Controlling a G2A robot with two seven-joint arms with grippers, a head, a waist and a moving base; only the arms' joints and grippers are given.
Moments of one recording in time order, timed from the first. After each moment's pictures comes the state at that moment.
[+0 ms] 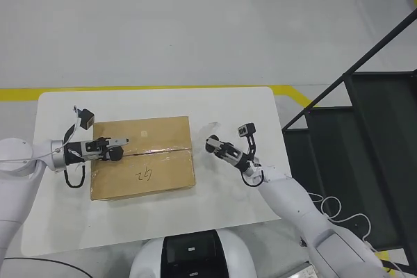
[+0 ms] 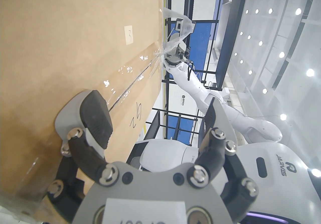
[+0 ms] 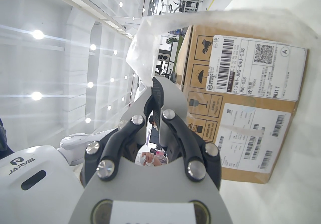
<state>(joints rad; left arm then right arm) 0.97 -0.85 -1.21 -1.28 -0.35 -0.16 -1.28 -1.02 -1.30 0.95 -0.81 0.73 -0.90 0.92</state>
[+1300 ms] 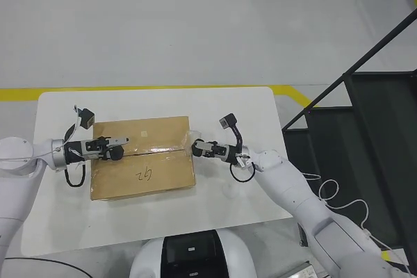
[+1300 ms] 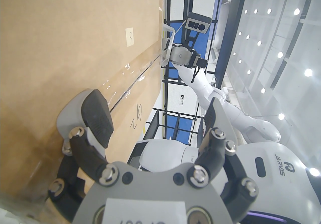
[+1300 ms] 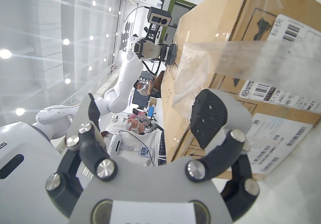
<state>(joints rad) 0.96 -0.86 -1.20 -1.26 -0.36 -0.17 -1.29 -0.92 -1.30 0.90 -0.87 0.53 -0.83 0.97</state>
